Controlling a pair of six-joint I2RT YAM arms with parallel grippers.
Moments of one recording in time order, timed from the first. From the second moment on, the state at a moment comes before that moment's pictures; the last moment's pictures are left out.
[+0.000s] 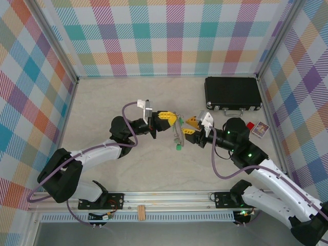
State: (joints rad) left arm -0.66 1.38 0.69 1.15 0.75 -0.55; right arm 0.68 0.79 0.75 -0.10 -0.40 -0.12
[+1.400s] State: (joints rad) left arm -0.67 1.38 0.69 1.15 0.75 -0.57; right arm 0.69 0.86 0.75 0.00 -0.40 -0.05
